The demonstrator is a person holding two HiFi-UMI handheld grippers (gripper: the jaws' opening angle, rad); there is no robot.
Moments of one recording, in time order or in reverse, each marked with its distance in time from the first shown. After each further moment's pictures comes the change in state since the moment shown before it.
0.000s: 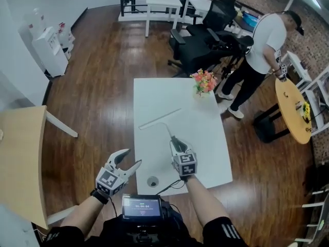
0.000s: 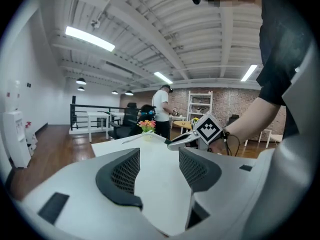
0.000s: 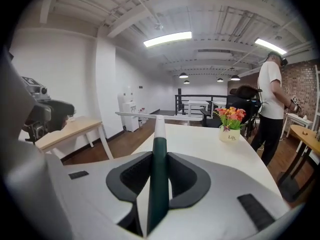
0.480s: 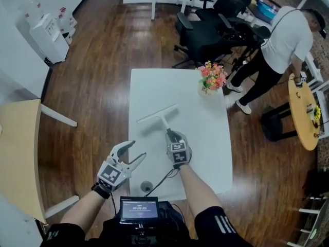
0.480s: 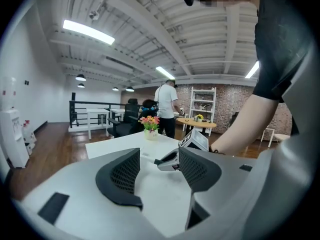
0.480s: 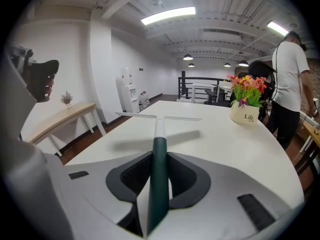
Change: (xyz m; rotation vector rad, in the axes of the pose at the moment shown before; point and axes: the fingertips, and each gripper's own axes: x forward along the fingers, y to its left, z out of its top) left arm 0.100 0.030 0.000 0.015 0.035 0.007; right arm 0.128 -0.055 -0.062 -0.015 0.180 0.050
